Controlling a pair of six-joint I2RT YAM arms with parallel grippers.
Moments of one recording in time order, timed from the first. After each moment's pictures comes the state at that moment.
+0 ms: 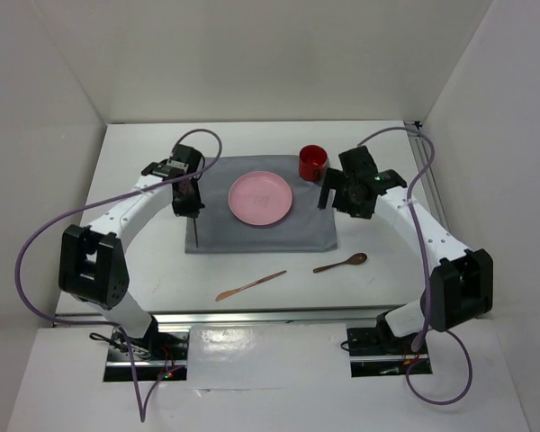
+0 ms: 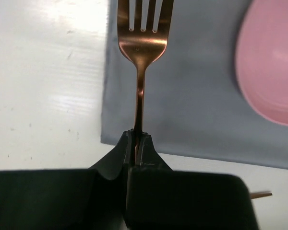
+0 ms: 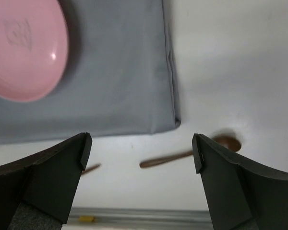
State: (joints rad) left arm -0.25 1.61 1.27 -0.83 -0.18 -0.52; right arm 0.33 1.43 1.23 -0.76 0.13 0.54
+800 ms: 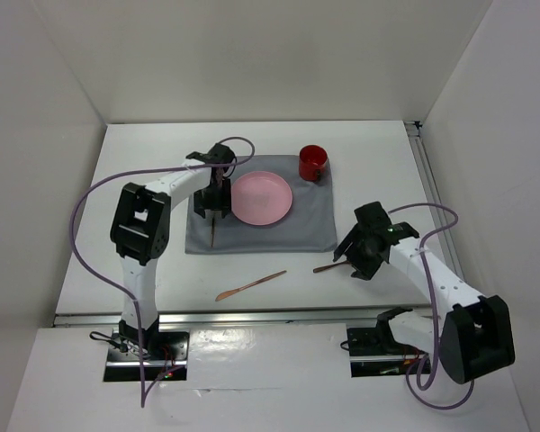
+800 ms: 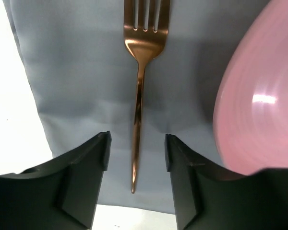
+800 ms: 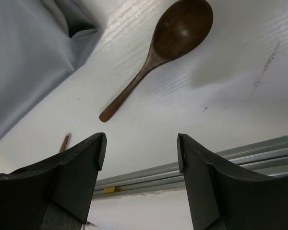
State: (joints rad) left arm -0.35 2.08 1.60 -0.88 -0.20 -0.44; right arm 0.28 1.09 0.70 -0.81 0.00 0.98
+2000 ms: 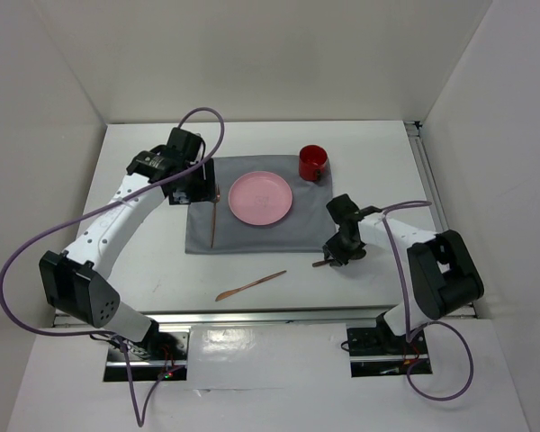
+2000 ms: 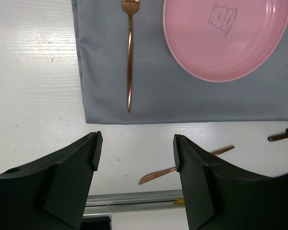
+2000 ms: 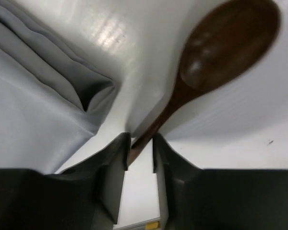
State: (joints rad) left arm -0.37 1.50 1.50 -1.01 -0.12 -0.45; right arm 0.39 1.50 0.78 -0.65 0.09 1.29
